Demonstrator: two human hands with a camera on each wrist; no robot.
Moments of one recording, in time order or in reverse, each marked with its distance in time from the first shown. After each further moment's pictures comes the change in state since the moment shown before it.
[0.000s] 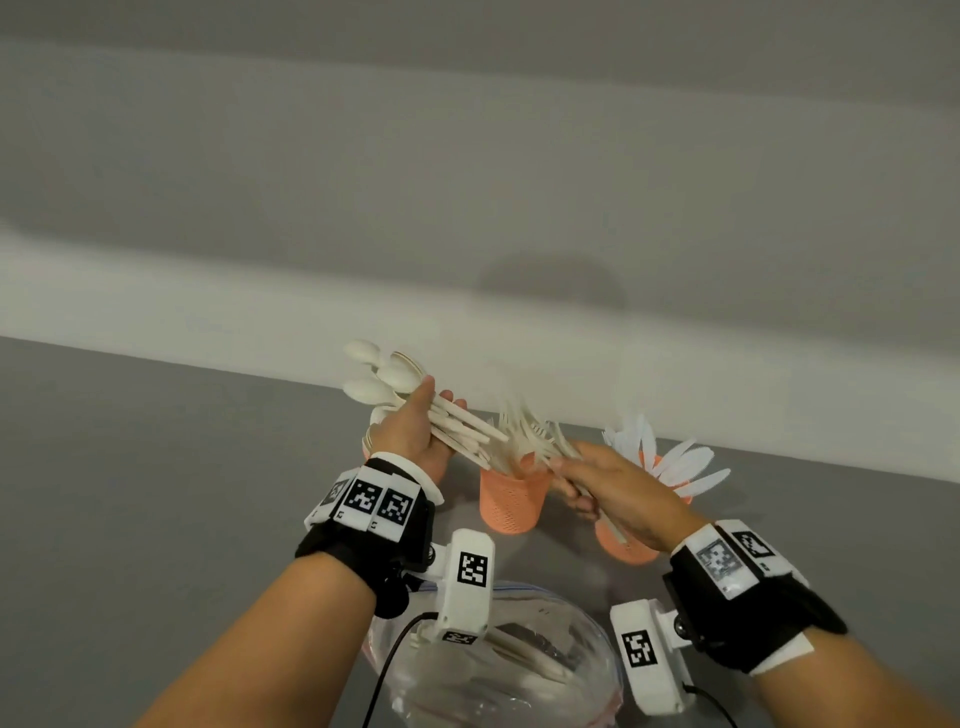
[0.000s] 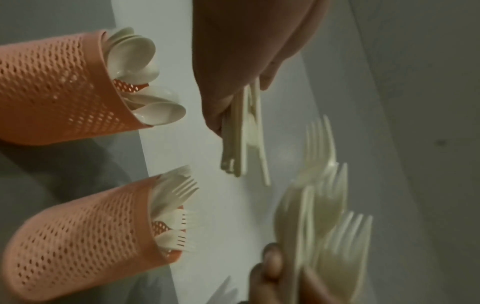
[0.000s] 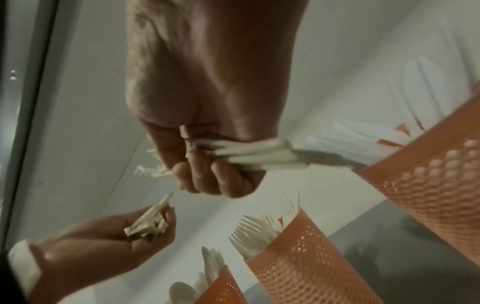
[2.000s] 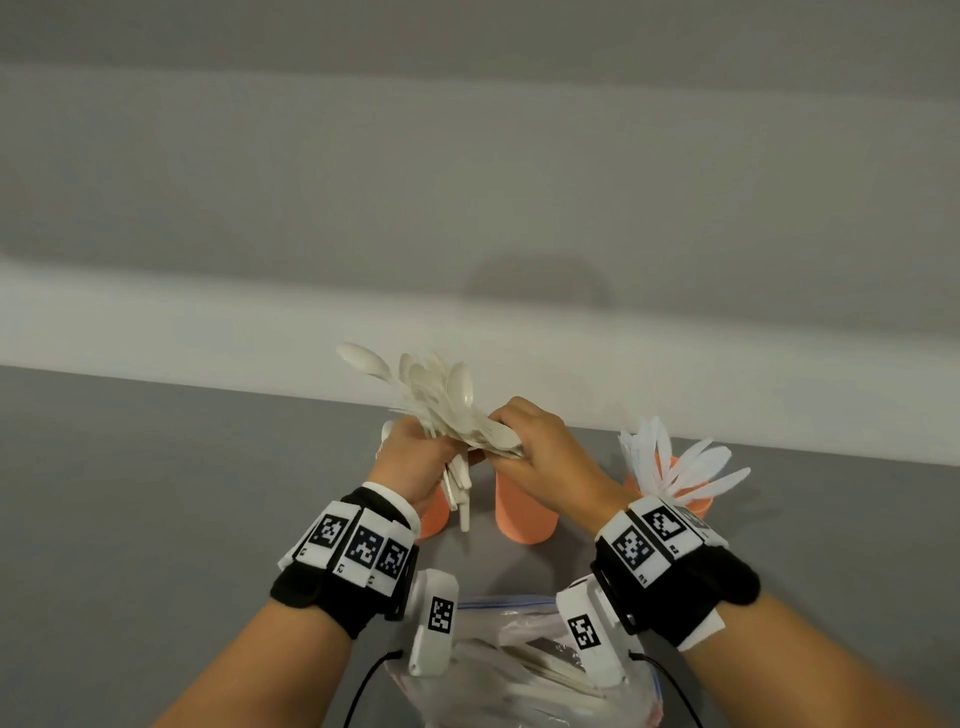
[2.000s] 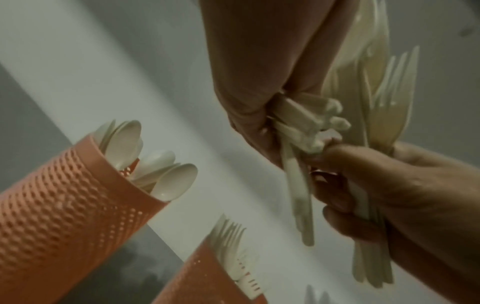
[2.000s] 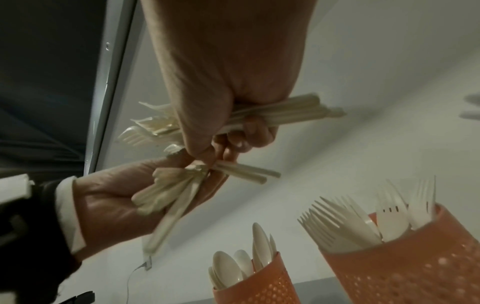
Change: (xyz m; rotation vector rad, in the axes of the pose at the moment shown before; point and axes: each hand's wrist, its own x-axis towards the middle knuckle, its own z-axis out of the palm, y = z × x) left_hand -0.017 0.010 -0.023 0.531 -0.384 0.245; right_hand 0.051 -0.033 0.053 -0.619 0.275 -0.431
